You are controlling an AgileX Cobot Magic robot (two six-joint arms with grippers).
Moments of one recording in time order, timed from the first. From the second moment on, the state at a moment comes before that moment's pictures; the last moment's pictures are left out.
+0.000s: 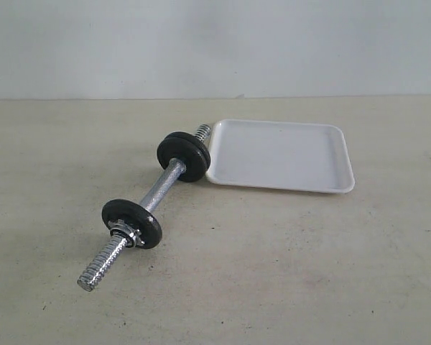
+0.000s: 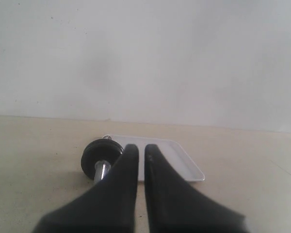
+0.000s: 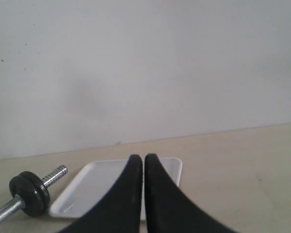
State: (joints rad) left arm 0.09 0.00 -0.21 -1.15 0.60 0.77; right arm 0.14 0.00 0.00 1.17 0.01 -0.97
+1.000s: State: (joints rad) left arm 0.09 0.00 -0.21 -1.15 0.60 0.77; right arm 0.14 0.00 0.00 -0.28 0.36 0.19
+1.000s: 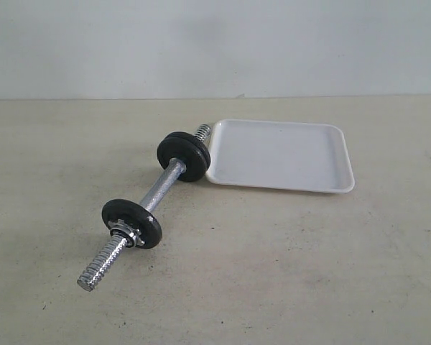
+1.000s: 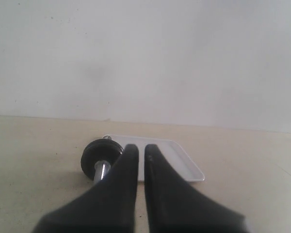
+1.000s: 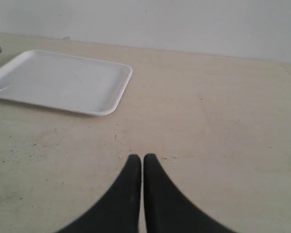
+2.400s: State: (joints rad) left arm 0.09 0.00 -0.21 -1.15 0.60 0.77; right arm 0.13 0.00 0.00 -0.05 0.37 -0.03
